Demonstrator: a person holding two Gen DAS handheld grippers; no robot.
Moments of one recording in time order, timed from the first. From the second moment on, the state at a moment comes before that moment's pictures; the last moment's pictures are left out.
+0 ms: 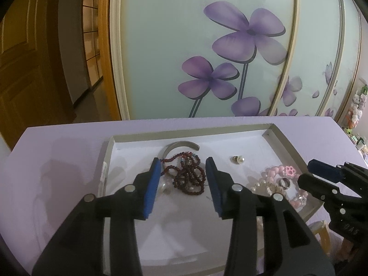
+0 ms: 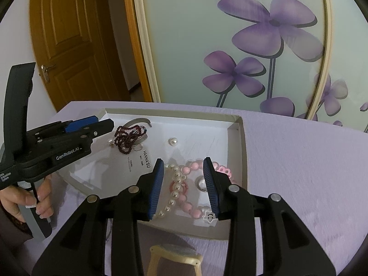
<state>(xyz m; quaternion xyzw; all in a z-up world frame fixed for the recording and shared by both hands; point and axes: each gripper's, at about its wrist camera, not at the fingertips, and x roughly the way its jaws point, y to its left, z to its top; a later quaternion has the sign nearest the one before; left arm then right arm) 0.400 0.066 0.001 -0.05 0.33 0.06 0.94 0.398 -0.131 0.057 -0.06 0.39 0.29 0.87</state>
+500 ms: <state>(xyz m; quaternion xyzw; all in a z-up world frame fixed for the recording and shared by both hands) 0.373 0.064 0.009 -0.05 0.32 0.07 0.94 0.376 -0.141 0.065 -0.06 0.38 0.29 0.87</state>
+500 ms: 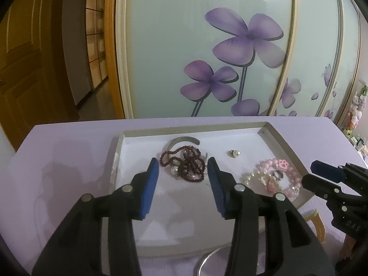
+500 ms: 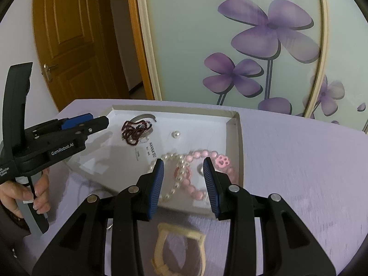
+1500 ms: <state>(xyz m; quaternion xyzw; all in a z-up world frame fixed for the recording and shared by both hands) 0.261 0.040 0.007 -0.02 0.30 0.08 0.95 0.282 -0.196 0.054 -0.04 0.41 0.26 0.87</state>
